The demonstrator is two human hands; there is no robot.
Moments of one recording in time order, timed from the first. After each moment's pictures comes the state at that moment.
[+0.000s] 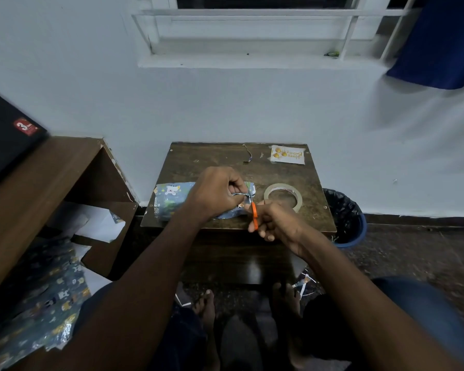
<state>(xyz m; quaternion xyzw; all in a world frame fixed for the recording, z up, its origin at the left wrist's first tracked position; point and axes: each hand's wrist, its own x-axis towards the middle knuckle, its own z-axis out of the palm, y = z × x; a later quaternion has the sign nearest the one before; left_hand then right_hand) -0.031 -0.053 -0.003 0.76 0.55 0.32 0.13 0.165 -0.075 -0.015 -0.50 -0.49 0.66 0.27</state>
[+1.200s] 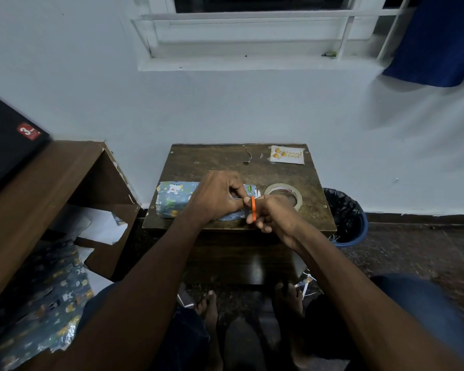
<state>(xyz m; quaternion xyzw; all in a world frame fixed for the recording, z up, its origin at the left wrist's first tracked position) -0.030 -0.054 -0.005 0.79 0.50 0.34 0.15 0.158 -0.069 -0.014 -0.51 -0.45 0.66 0.31</state>
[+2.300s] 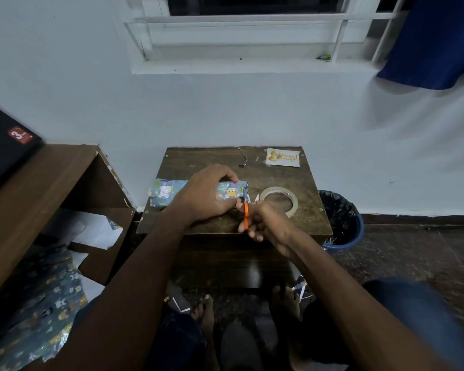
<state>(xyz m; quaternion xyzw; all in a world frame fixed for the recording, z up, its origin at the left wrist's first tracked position) -0.051 -0.048 -0.002 0.79 0.52 0.29 0.13 0.154 -0.071 -0.018 -0.49 -0.46 0.67 0.30</state>
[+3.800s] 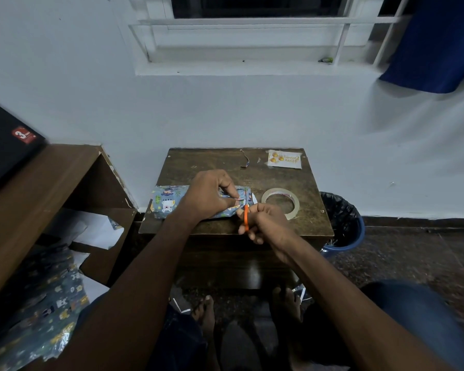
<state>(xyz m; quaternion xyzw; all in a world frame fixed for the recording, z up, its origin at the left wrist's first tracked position) -0.043 -0.049 -0.001 0.75 0.54 0.34 0.19 0.148 -0.081 -0.022 -0.51 -0.48 0.64 0.33</state>
